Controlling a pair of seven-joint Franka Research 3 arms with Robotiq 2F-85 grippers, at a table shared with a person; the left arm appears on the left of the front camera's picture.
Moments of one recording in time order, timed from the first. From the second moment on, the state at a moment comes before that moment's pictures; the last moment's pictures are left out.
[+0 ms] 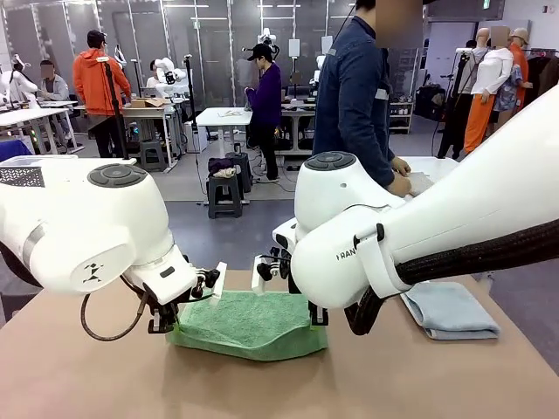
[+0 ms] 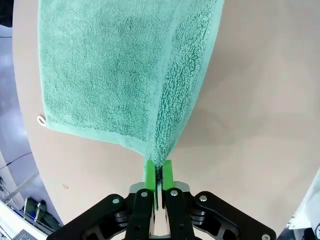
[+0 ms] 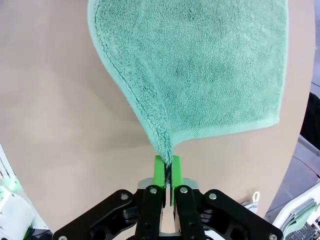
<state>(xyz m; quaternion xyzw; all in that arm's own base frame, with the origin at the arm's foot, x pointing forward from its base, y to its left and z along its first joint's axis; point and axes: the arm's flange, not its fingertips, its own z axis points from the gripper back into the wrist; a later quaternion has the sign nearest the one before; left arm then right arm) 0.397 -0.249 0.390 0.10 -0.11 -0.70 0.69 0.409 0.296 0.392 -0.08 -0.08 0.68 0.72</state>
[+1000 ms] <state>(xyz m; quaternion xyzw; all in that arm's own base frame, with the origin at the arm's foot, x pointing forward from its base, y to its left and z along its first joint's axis) 0.511 -0.269 0.397 0.08 -0.07 -0.71 0.70 0.535 0.303 0.385 -0.05 -0.07 0.67 0.74</state>
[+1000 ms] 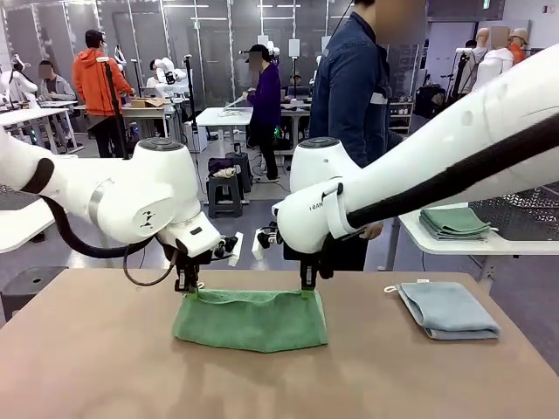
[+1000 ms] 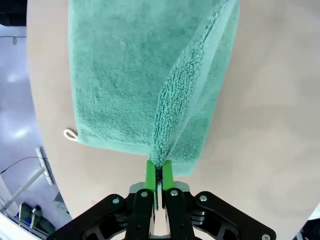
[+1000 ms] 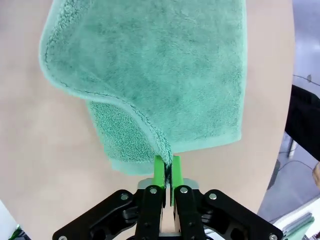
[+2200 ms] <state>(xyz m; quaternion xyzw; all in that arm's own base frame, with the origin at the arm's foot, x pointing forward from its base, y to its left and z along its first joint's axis) 0.580 -0.251 0.363 0.06 -0.06 -0.67 0.74 0.603 0.283 0.361 -0.06 -0.04 0.66 0.75</state>
